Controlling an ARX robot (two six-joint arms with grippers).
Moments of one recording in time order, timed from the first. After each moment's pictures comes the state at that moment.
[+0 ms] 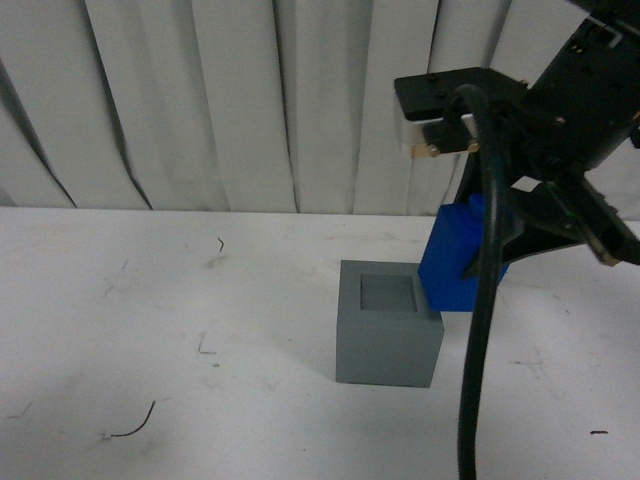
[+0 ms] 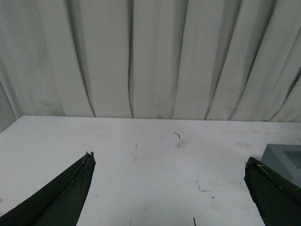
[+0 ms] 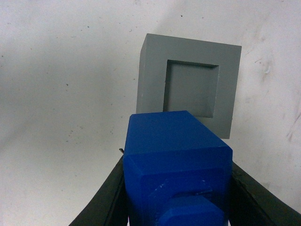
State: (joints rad) left arm 0.00 0.01 0.01 0.00 0.00 0.00; right arm 0.26 2.04 1.70 -0.96 -0.34 -1.38
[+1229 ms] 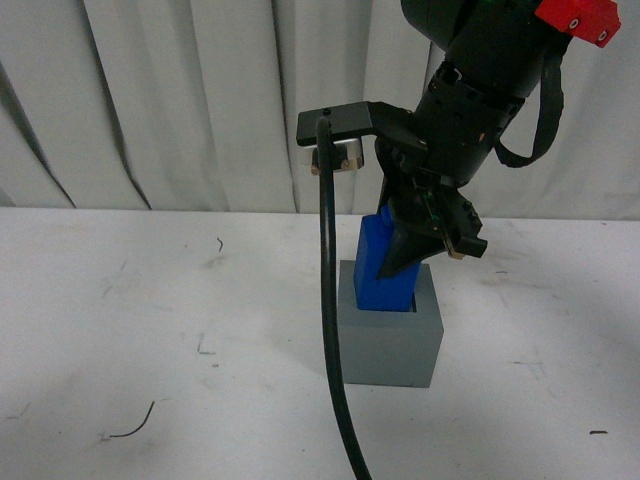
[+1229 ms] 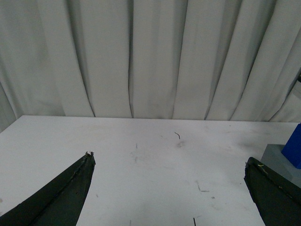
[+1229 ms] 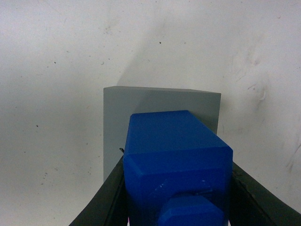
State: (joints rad) left arm 0.00 0.01 0.01 0.00 0.00 0.00; right arm 0.37 2.29 2.01 -1.04 -0.30 -1.25
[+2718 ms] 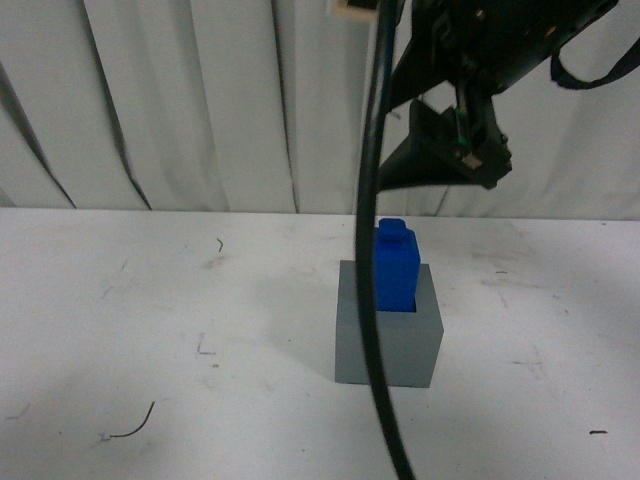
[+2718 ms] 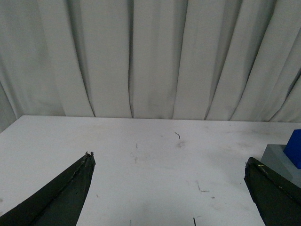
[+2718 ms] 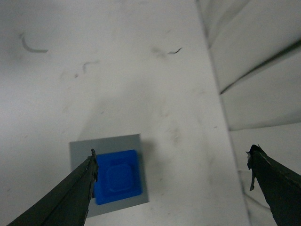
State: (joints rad) left arm 0.00 0.01 0.01 0.00 0.00 0.00; right arm 0.31 2.00 1.72 -0.68 -0.50 -1.11
